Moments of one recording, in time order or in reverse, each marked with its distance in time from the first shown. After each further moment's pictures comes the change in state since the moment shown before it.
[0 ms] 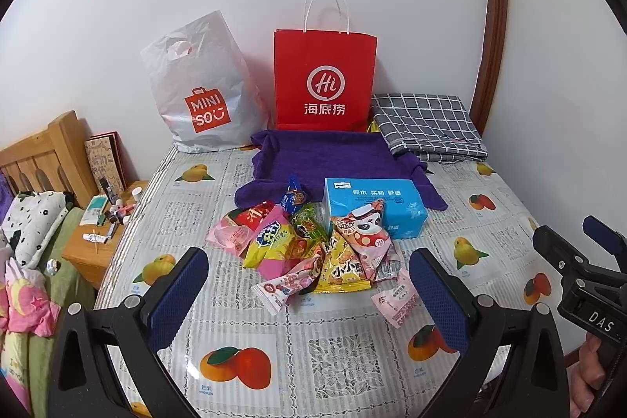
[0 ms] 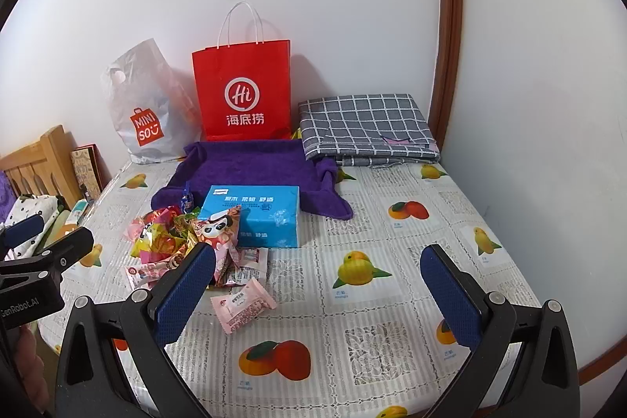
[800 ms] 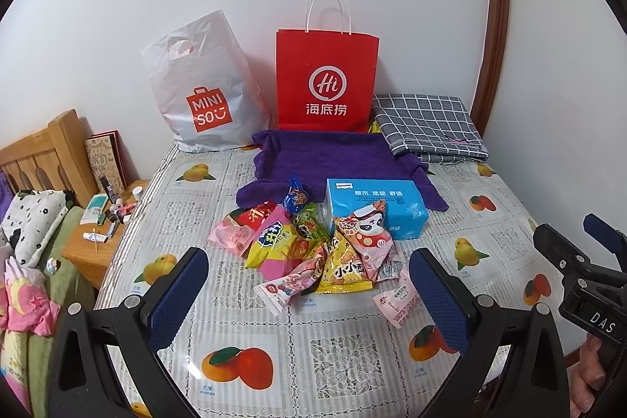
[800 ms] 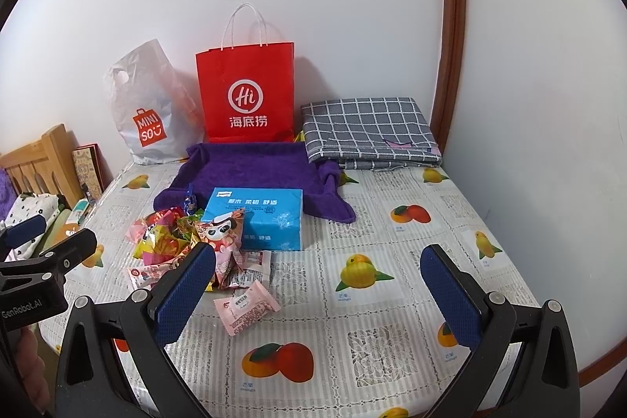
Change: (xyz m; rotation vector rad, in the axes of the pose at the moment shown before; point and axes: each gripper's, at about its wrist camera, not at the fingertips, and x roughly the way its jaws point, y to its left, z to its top) left arm -0.001 -0.001 0.000 0.000 -0.002 -0.001; right arm -0.002 0.006 0.002 -0.008 -0.010 0.002
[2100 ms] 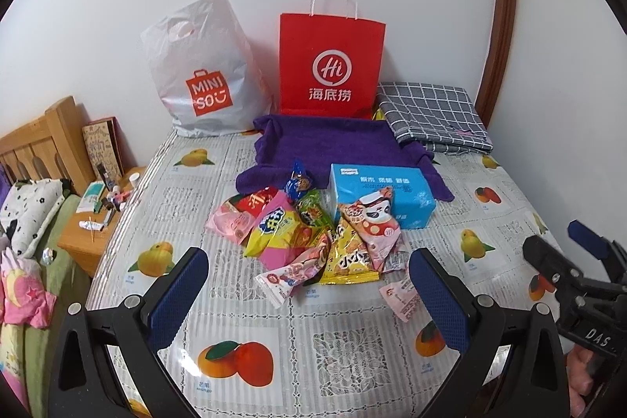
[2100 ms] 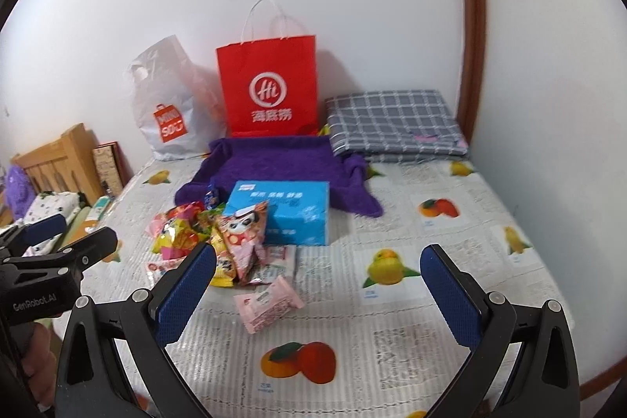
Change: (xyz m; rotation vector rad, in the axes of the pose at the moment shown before) left arm 0.016 0.015 -0.007 -0.023 0.049 -0.013; right arm 0.021 0.004 -0.013 0.000 0.024 0.131
